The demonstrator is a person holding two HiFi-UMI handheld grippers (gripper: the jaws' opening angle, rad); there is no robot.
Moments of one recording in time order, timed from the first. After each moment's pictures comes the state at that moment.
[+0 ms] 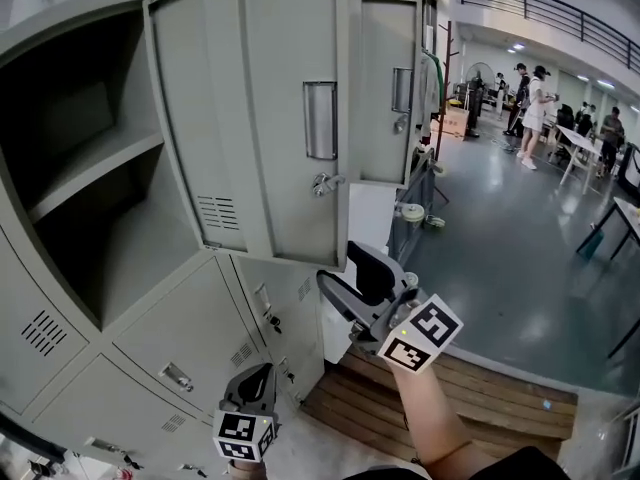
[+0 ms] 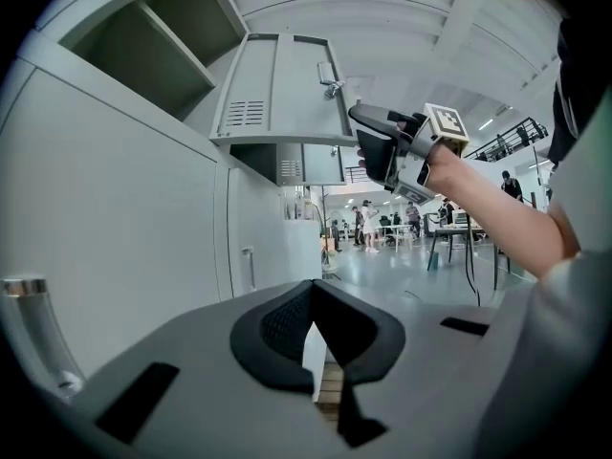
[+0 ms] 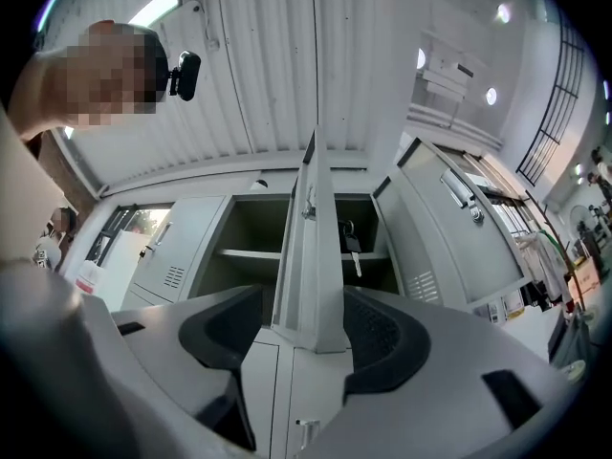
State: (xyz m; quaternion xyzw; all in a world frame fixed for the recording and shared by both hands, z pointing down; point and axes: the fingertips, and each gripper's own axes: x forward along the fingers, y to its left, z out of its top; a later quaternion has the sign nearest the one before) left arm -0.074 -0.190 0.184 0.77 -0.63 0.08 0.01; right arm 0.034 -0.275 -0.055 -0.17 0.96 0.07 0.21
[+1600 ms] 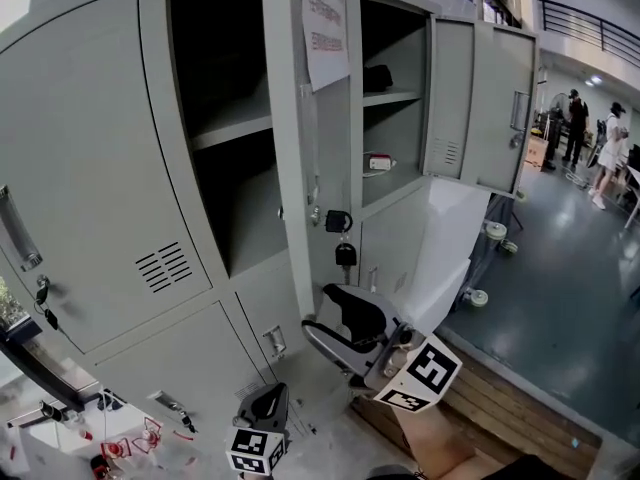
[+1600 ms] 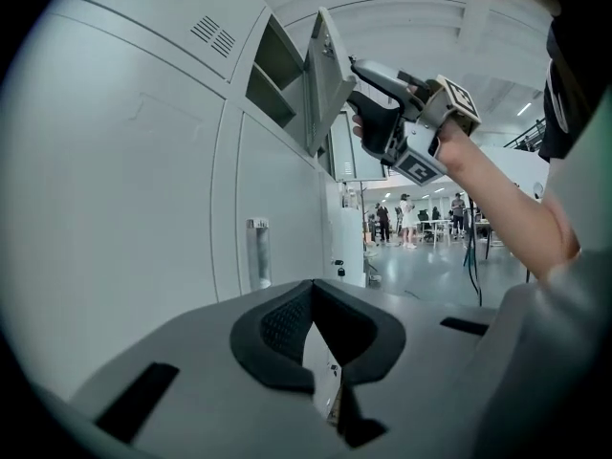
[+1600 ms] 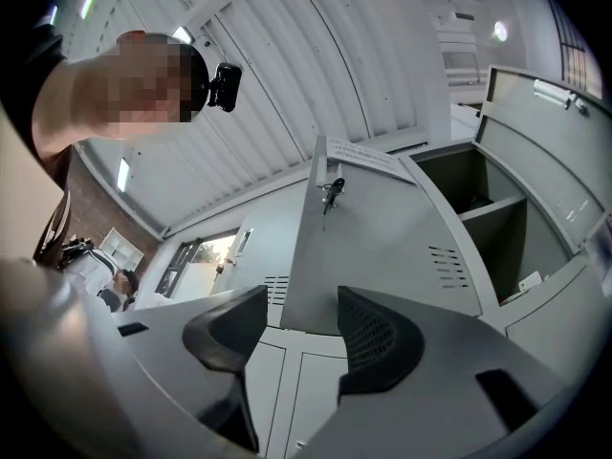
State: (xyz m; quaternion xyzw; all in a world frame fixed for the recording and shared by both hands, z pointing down) left arm -0.217 -0.026 0.233 0.69 -0.72 0.08 0.03; right arm -0.146 -0.073 -0.040 0.04 0.97 0.07 0.24
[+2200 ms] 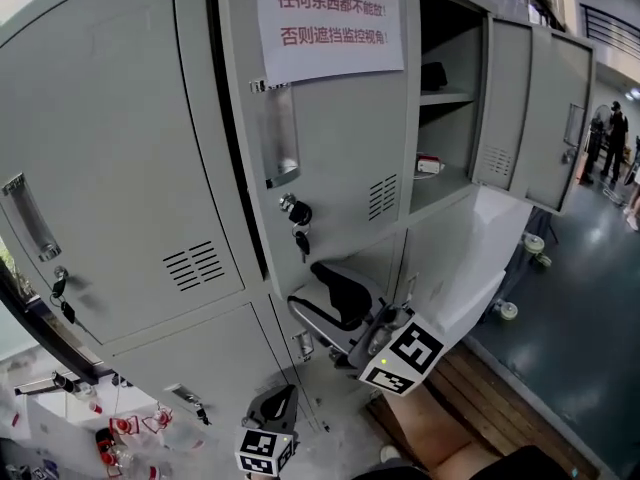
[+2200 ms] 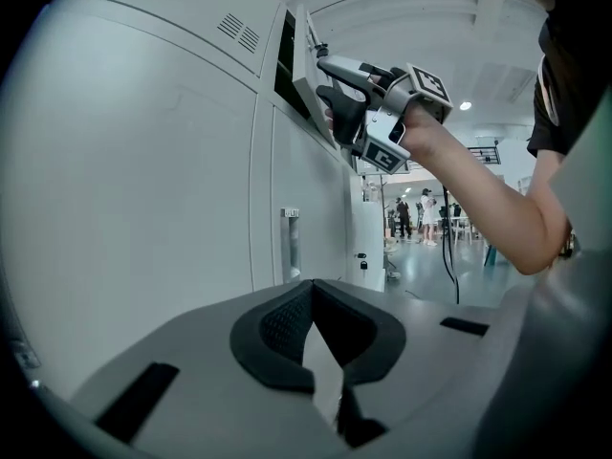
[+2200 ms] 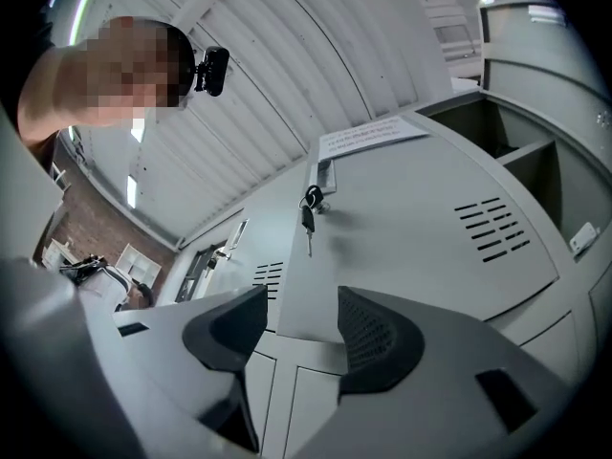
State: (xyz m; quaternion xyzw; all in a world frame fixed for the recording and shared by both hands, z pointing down) left arm -0.248 -0.015 0.243 0.64 -0.76 0.08 0.05; right arm -0.237 -0.077 -0.047 0.11 0.97 0.04 0.23
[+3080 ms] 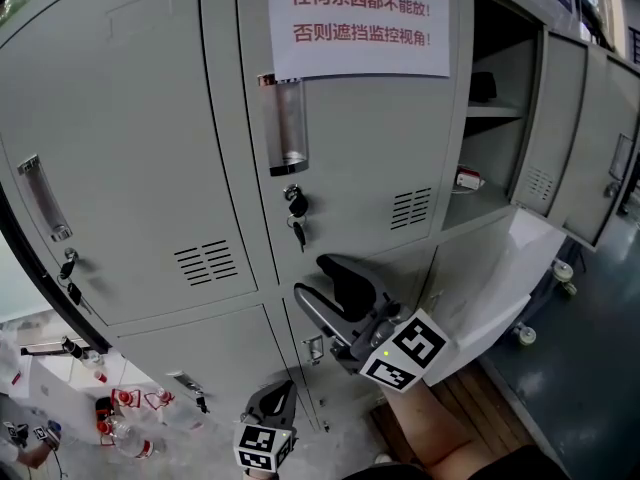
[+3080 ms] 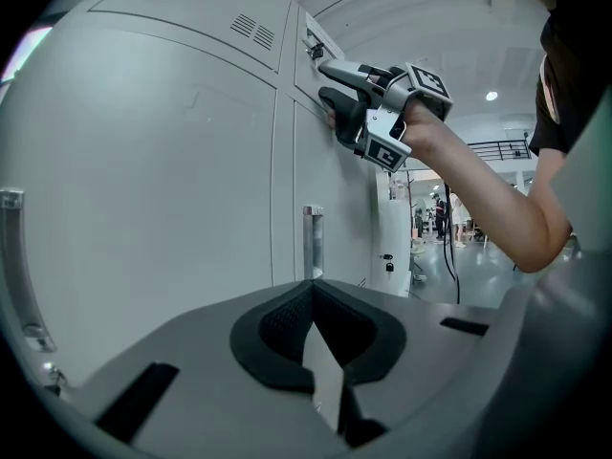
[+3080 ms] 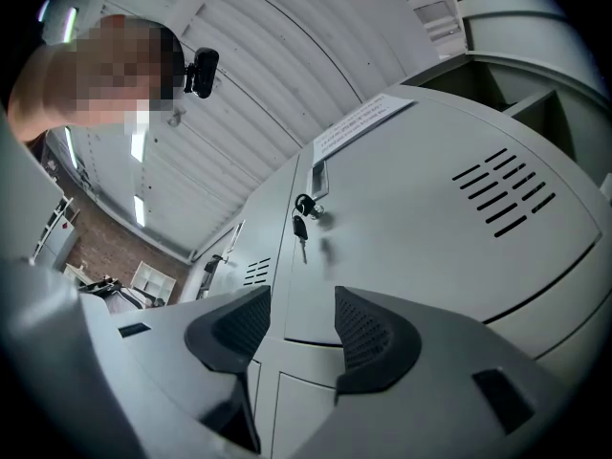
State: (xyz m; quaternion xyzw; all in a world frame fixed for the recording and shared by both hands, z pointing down) left arm -0.267 -0.025 0.245 0.58 -0.81 0.08 0.06; right arm -0.265 -0.098 -0.051 0.16 0.96 0.00 0.23
